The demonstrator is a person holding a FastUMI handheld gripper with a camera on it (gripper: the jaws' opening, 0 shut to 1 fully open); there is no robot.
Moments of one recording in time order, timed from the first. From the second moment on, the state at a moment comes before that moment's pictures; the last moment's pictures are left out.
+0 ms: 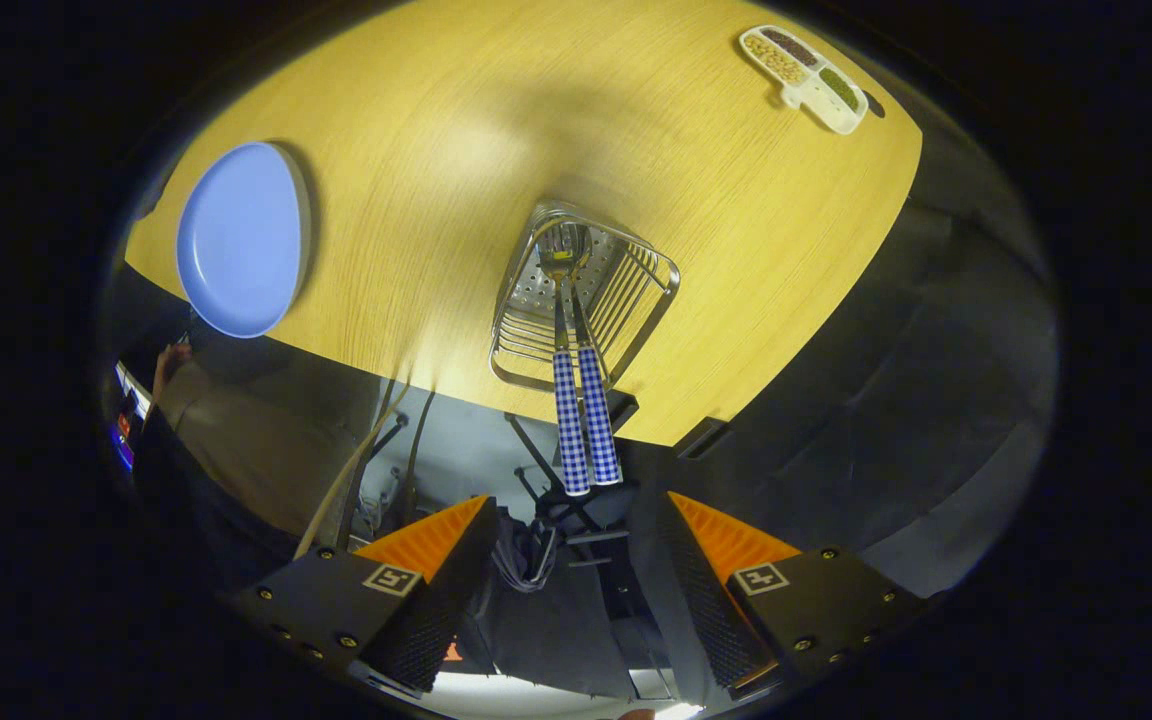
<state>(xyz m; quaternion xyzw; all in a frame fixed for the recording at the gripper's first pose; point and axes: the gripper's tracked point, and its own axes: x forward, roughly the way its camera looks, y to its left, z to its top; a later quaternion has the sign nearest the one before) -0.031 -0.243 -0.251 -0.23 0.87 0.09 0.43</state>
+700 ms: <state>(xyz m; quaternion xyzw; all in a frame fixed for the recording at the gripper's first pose) -0.058 -0.163 -0.234 -0.09 0.71 0.07 0.69</state>
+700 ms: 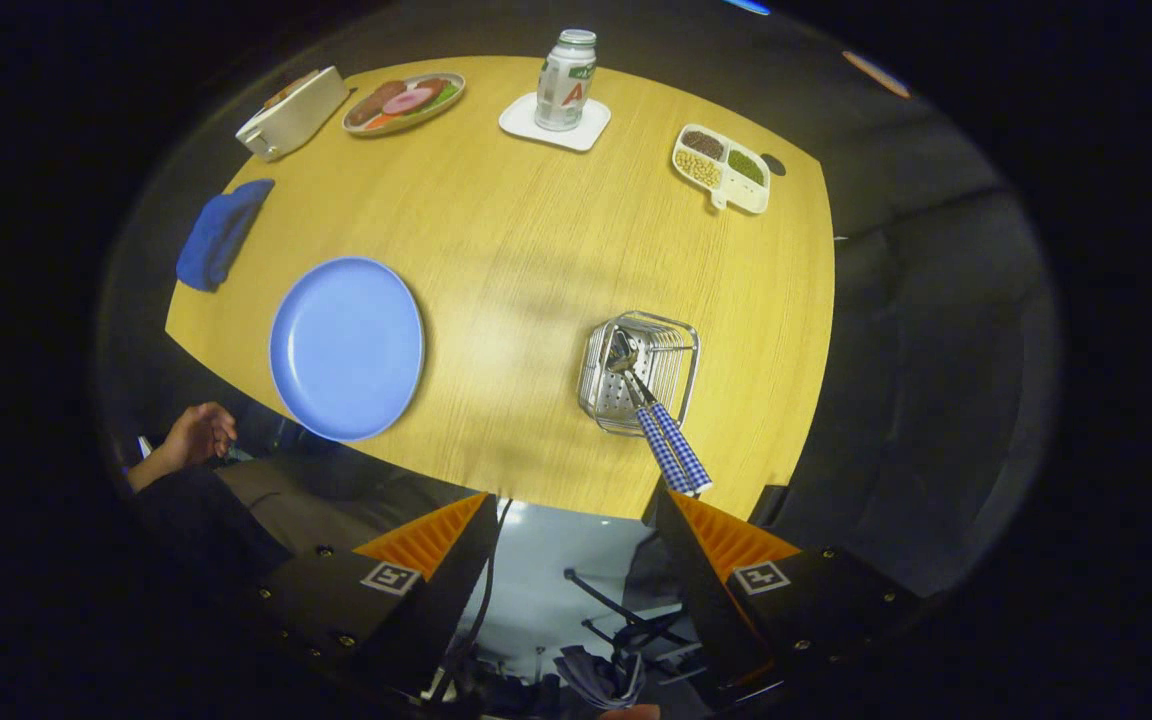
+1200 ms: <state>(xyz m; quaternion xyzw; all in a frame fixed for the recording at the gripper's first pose) -0.068 -0.055 -0.233 -0.06 0.61 0.07 0.78</state>
